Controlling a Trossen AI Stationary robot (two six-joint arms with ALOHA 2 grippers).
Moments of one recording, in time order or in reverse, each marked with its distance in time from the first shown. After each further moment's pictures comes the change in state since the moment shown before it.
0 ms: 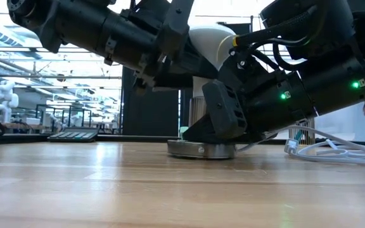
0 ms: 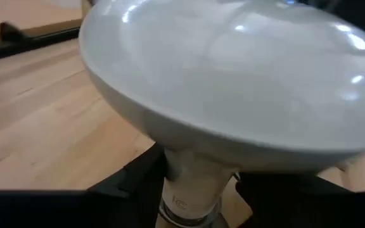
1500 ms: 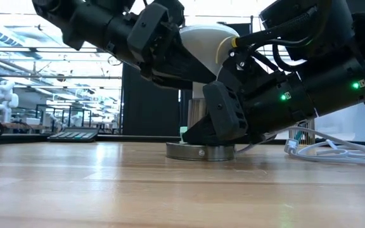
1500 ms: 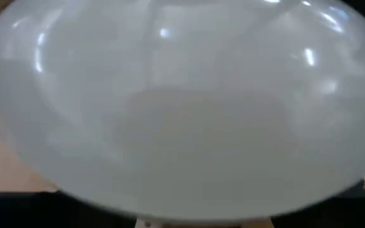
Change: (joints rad) left arm 0.118 -0.099 0.004 -0.261 0.478 0.291; right arm 0.001 0.002 -0.001 0.001 -0.027 0.004
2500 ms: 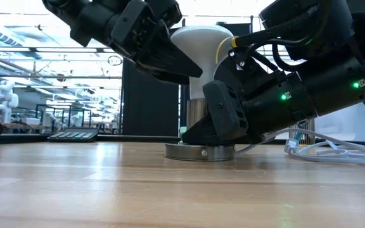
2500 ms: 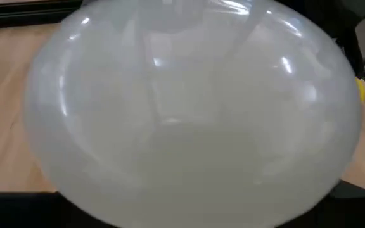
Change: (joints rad) left arm 0.091 -0.095 -0.003 -0.135 0.202 0.098; right arm 0.000 0.000 0.000 -0.001 -0.013 0.007
